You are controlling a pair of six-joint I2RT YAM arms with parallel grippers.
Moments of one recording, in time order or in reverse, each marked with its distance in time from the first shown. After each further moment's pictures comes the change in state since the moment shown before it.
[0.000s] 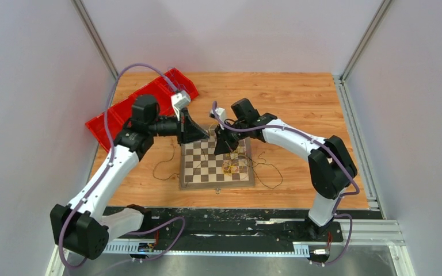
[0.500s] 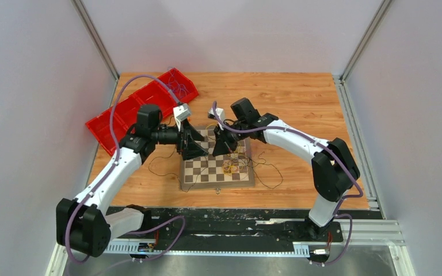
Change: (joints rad) left arm 0.072 -0.011 -0.089 -0.053 0.041 0.173; right arm 0.013 -0.021 -0.002 -0.003 -0.045 -0.004
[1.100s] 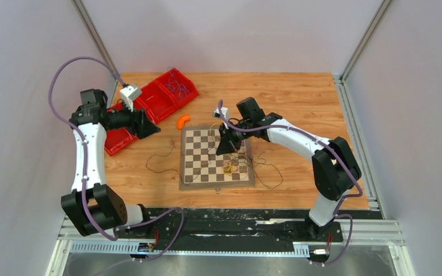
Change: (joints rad) left arm 0.594 0.203 0.430 -0.726 -0.089 0.569; right arm -0.055 0.000 -0.043 0.026 -0.086 -0.050
